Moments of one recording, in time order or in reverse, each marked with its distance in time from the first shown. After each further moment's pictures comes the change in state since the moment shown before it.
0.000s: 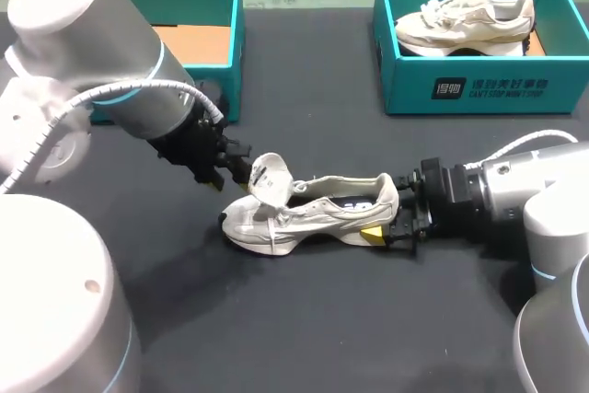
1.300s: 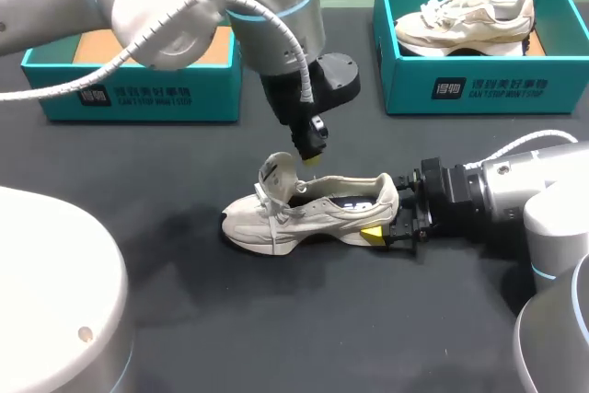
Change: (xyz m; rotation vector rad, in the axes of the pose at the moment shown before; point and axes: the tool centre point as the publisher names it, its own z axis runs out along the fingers) left arm 0.098 -0.043 0.004 -0.244 -0.028 0.940; right arm 0.000 0.000 0.000 0.000 0.000 0.000
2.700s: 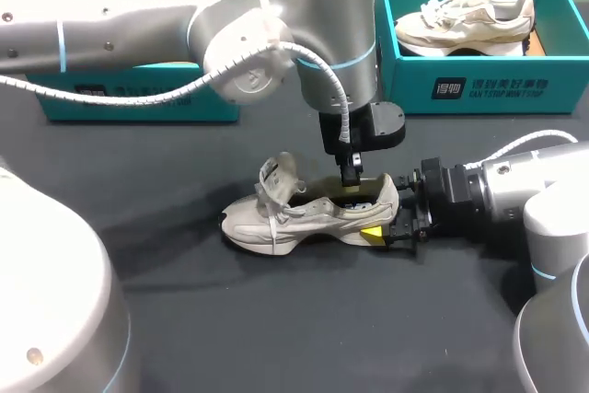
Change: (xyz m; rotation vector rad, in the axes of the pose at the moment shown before) left arm -0.007 -0.056 0.105 -0.032 0.040 0.322; right arm 0.000 0.000 0.000 0.000 0.000 0.000
